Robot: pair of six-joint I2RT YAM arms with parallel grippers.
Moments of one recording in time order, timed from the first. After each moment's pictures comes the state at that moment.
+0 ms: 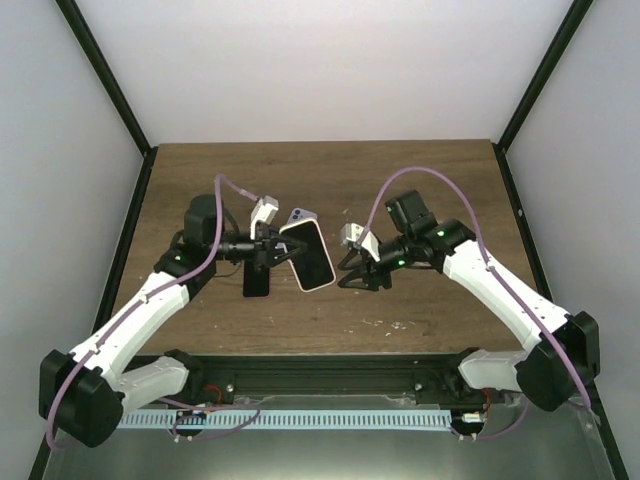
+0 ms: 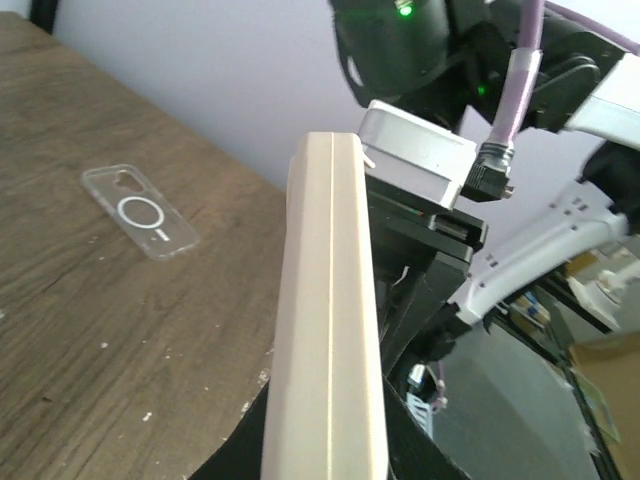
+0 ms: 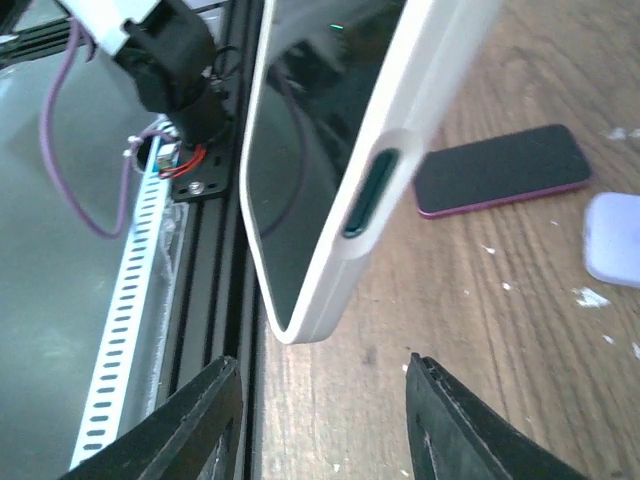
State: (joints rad) left arm -0.47 1.08 0.83 -0.04 0.96 -0.34; right arm 0.54 1.26 1.09 -0.80 -0.86 -0.60
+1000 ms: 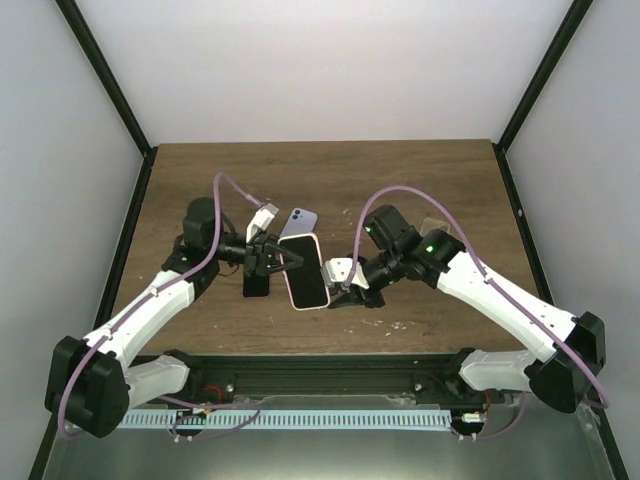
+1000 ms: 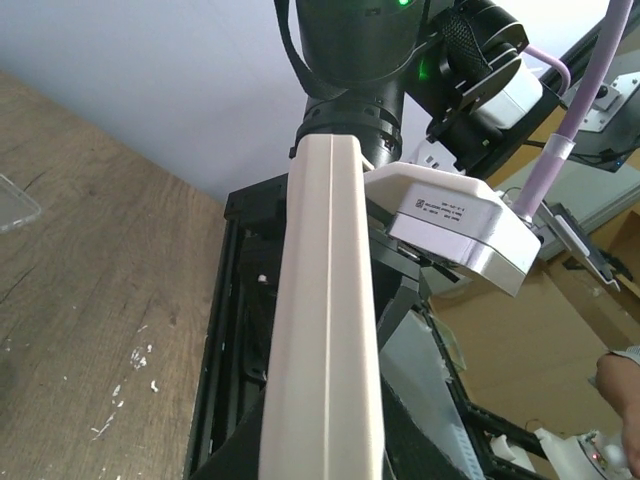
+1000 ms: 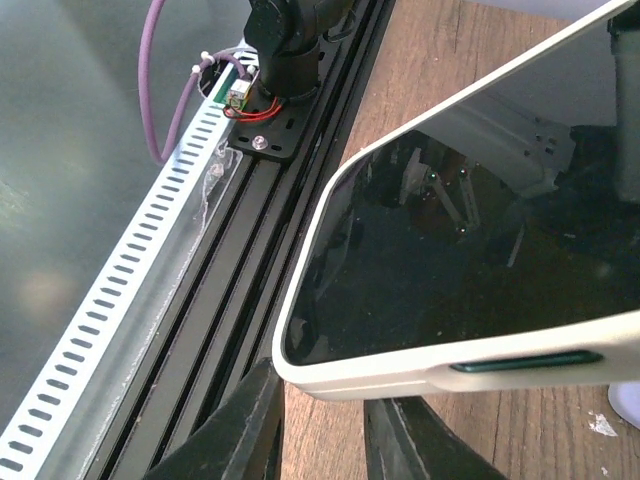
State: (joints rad) left arm -0.41 1.14 0.74 0.26 1.34 -0.55; right arm 0.78 1.22 1.12 -0.86 -0.77 -0.89
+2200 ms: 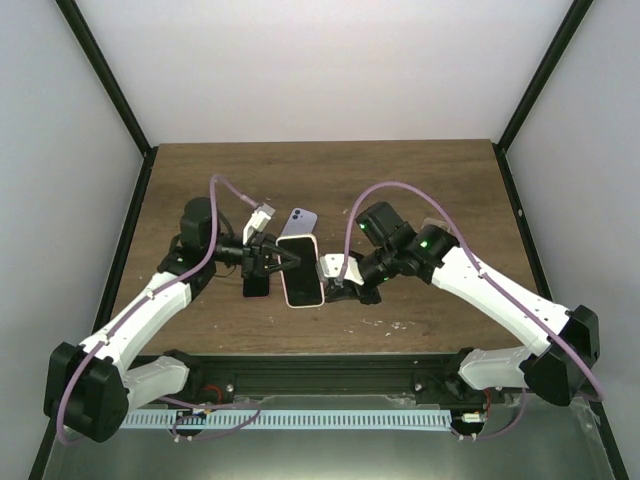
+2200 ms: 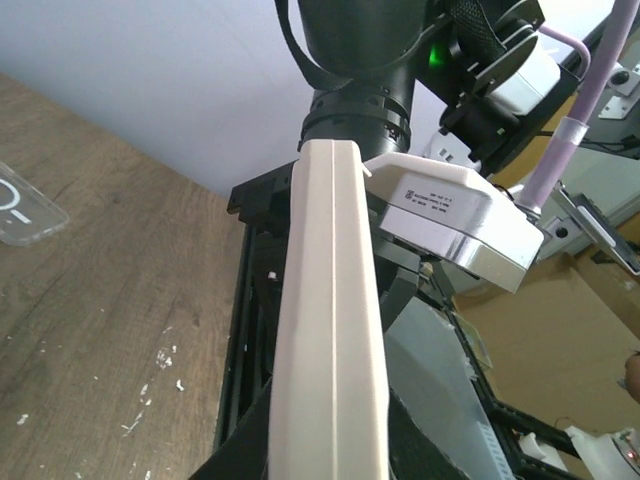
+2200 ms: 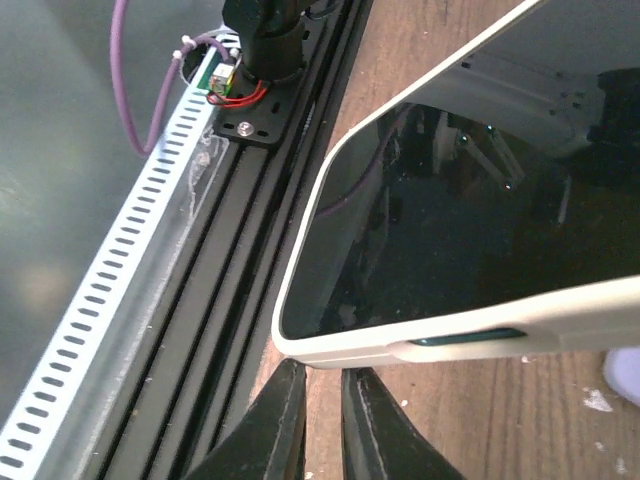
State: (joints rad) left arm -0.40 1.11 0.74 0.18 1.34 -0.45; right arm 0.79 1.27 1.18 -0.90 -0.72 -0.86
